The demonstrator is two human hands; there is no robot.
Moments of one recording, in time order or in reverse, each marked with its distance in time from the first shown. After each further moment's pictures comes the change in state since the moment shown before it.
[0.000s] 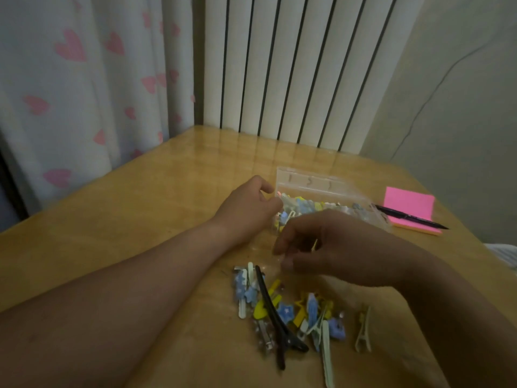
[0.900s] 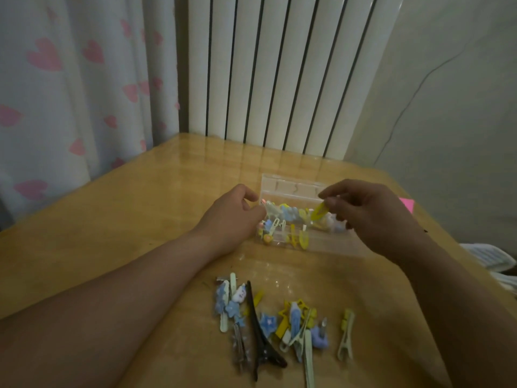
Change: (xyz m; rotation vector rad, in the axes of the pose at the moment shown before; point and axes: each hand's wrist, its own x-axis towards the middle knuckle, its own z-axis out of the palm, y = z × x) left_hand -0.001 0.000 0.000 0.010 -0.017 0.007; right_hand -0.005 0.068 -0.037 0.102 0.670 0.172
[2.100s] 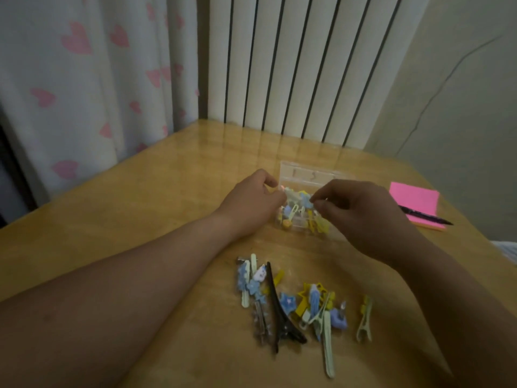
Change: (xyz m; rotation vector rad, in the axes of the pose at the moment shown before) left_hand -0.001 0.003 -0.001 0.010 0.020 -0.004; right_hand -0.015 -0.022 0.035 -0.203 -0.062 -0.154
